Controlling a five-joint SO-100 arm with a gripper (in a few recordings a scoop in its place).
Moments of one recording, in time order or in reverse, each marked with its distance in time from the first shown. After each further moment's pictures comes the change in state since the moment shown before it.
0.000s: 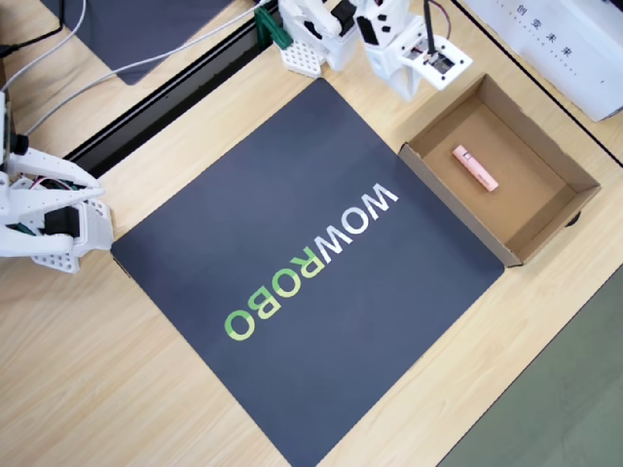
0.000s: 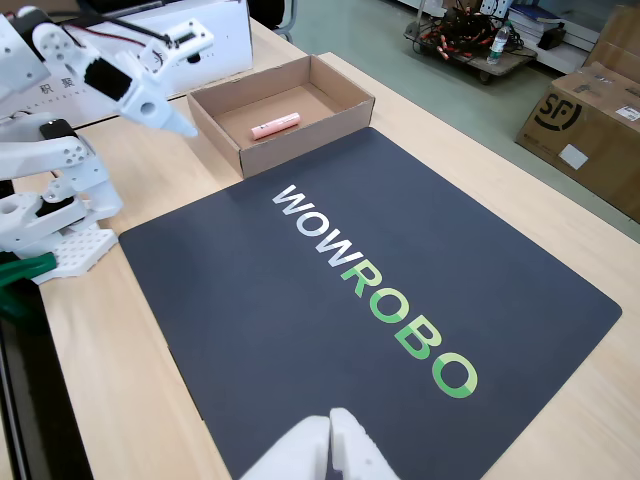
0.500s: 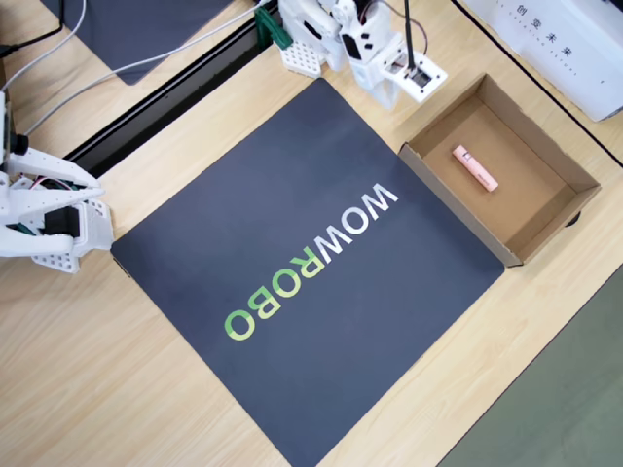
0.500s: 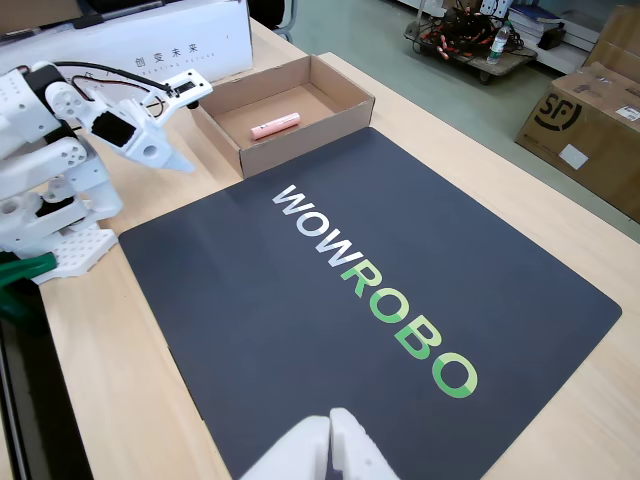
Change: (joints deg) arm 1.1 15.9 20.0 0.0 -3.1
